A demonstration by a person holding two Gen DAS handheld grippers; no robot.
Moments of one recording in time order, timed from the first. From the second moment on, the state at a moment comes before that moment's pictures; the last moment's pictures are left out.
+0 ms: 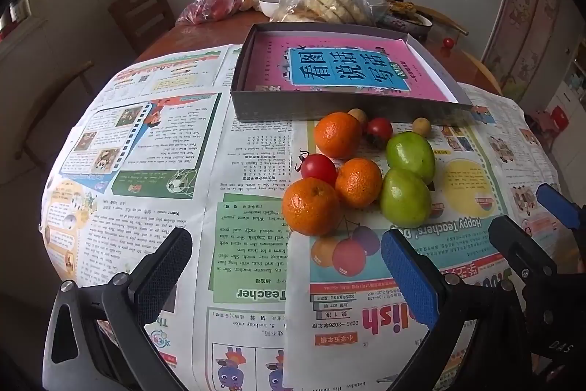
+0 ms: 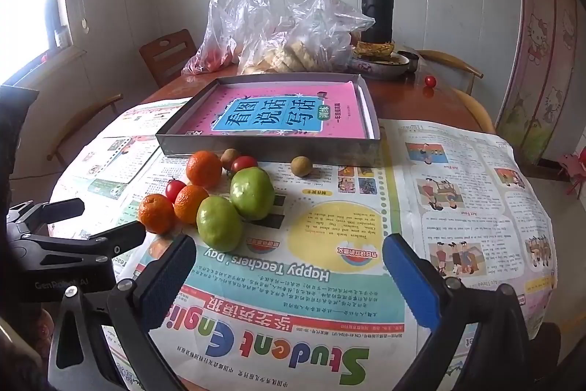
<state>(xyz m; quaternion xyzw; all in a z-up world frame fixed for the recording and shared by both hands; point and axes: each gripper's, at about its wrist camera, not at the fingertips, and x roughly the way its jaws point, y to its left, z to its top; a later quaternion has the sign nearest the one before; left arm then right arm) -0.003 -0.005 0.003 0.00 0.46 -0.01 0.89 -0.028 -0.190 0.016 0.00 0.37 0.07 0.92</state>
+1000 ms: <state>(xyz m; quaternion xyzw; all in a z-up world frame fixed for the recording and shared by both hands) -0.005 -0.007 0.004 0.01 0.46 -0.02 0.89 -0.031 -0.188 0.017 0.00 0.38 0.07 0.92</state>
